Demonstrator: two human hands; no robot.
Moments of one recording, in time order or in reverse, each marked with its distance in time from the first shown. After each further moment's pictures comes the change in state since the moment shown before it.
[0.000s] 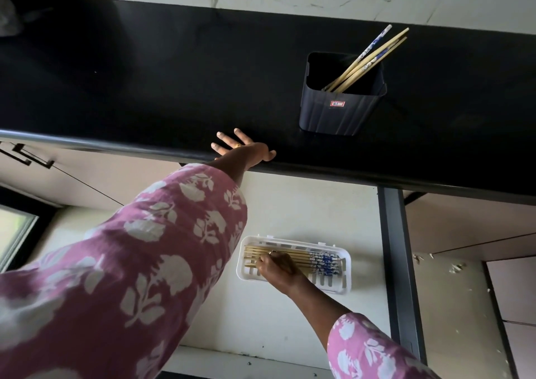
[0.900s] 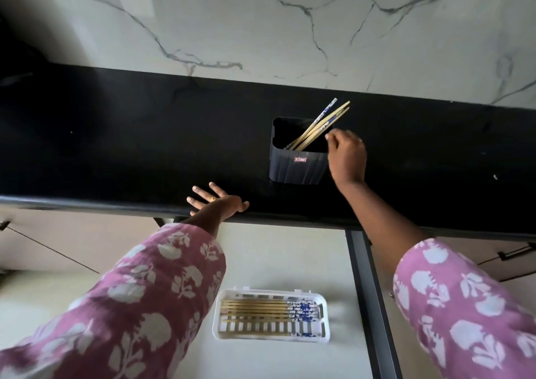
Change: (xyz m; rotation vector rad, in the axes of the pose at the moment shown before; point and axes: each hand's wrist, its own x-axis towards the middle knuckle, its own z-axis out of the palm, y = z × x) left_hand 0.021 0.003 0.008 -0.001 0.002 -0.043; right_hand -0.004 0.261 -0.194 0.557 1.206 0.683
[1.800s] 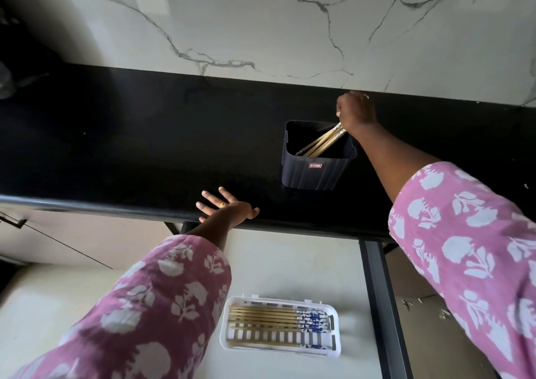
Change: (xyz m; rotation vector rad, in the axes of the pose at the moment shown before) left_hand 0.005 0.004 -0.003 0.020 -0.023 -0.033; right_hand 0.120 0.004 0.040 -0.380 -0.420 -0.067
